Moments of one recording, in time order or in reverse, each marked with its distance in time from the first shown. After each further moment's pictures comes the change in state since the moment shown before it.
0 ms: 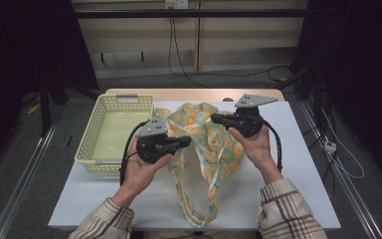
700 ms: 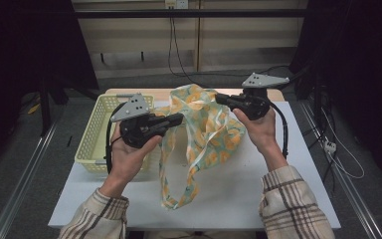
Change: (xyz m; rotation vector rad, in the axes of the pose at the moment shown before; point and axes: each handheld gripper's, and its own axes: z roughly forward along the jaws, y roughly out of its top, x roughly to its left) left arm 0.001 0.051 -0.042 -0.147 0.054 0.047; right arm -0.011 0.044 -0.016 -0.073 -0.052 -0.017
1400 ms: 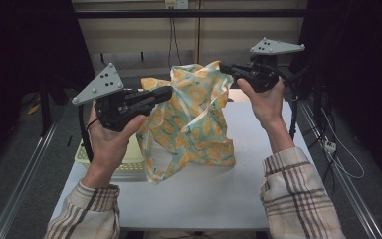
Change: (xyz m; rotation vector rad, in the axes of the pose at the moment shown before) left arm -0.005 0.060 -0.039 -0.147 0.016 0.065; right arm -0.005 0.072 -0.016 -0.097 -0.076 -0.061
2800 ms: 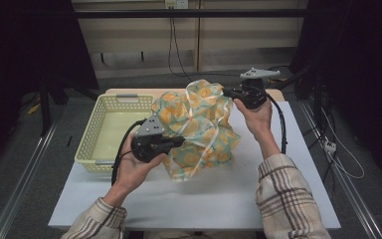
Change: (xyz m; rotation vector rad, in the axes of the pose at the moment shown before) left arm -0.003 -0.131 0.051 0.401 -0.037 -0.045; right arm -0.040 -0.098 0.048 0.197 -0.098 0.117
